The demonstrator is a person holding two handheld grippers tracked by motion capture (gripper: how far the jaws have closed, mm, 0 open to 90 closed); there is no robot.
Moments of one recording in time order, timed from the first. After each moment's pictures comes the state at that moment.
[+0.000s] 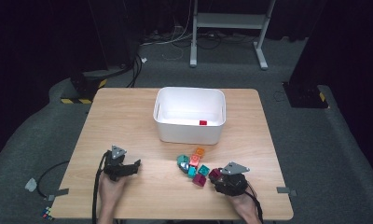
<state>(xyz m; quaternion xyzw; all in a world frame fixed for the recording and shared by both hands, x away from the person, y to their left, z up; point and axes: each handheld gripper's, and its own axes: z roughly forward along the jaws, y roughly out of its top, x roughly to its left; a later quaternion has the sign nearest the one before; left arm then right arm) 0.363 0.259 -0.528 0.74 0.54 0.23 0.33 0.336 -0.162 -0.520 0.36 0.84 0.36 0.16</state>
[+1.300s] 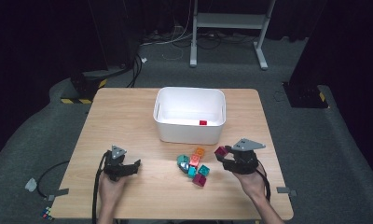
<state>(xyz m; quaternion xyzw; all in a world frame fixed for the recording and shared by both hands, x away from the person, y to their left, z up) 0.363 0.259 -0.528 0.74 0.54 0.23 0.33 0.375 -0.181 -0.439 0.36 0.82 0.41 0.17</state>
